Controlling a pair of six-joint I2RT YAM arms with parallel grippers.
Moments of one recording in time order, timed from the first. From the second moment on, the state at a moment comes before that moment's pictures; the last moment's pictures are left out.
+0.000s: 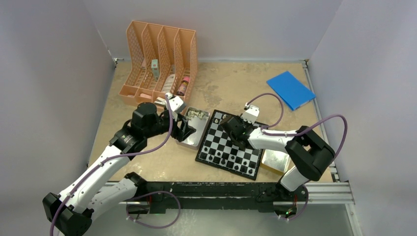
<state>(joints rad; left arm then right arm) -0.57 0.86 0.82 -0.33 0.37 -0.01 0.81 1.58 0.75 -0.17 0.90 1.02</state>
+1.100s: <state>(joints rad) -0.57 0.91 0.82 -0.36 0.32 -0.02 0.81 1.48 0.80 -0.24 0.90 0.99</state>
